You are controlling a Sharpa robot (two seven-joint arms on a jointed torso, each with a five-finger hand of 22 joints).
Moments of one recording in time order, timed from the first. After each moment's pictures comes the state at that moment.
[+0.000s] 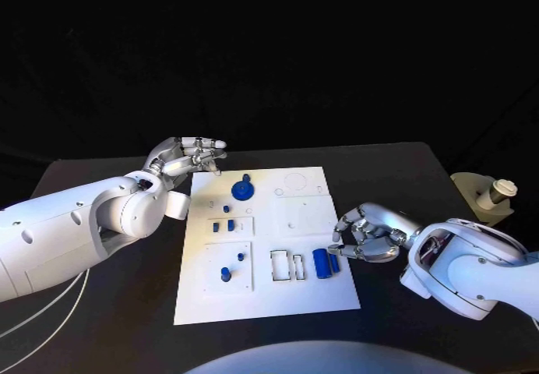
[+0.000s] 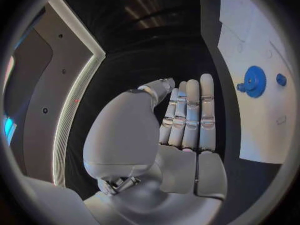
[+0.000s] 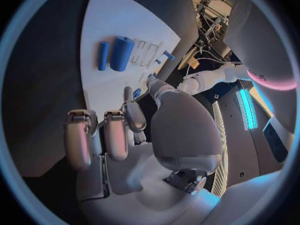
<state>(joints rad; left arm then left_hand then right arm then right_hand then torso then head) 1.22 -0.77 -0.09 1.38 -0.09 -0.21 0.36 1.42 -0.18 0.50 0.04 0.26 0.93 0.19 0.23 0.24 1.11 0.12 0.26 0.19 0.97 0.04 1.03 0.41 0.18 0.97 0.14 0.73 0.65 1.09 -1.28 -0.18 2.05 -1.24 -0.45 -0.26 1.19 -0.20 0.31 0.26 0.17 0.93 0.10 0.36 0.61 1.37 0.02 1.23 1.23 1.47 -0.05 1.47 1.31 0.03 1.47 0.07 1.49 1.31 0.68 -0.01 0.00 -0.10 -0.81</state>
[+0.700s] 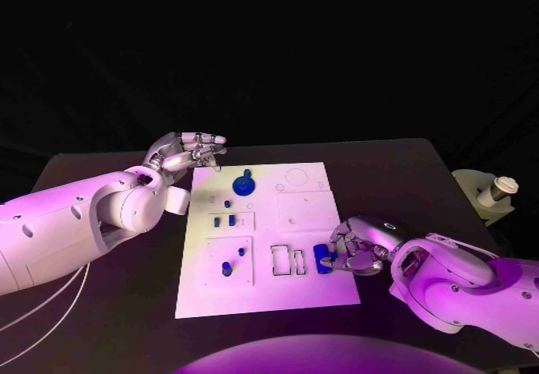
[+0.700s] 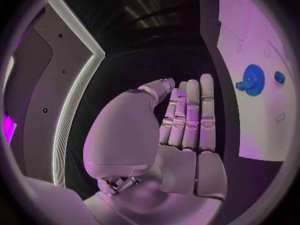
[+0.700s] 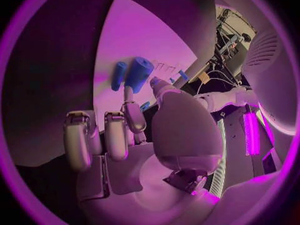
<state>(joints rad) 1.21 -0.78 -0.09 1.39 -0.08 -0.21 0.36 1.42 -0.18 0.50 0.04 0.26 0.93 0.19 0.23 0.24 1.11 0.12 0.27 0.19 0.97 0.04 1.03 0.41 0.18 0.97 0.14 0.73 0.65 1.01 -1.18 -0.18 2.01 -1.49 -0.49 -0.45 1.17 -0.21 0.24 0.29 0.21 0.93 0.10 0.37 0.61 1.37 0.02 1.24 1.25 1.47 -0.05 1.49 1.31 0.02 1.47 0.07 1.51 1.31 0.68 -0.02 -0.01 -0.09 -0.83</state>
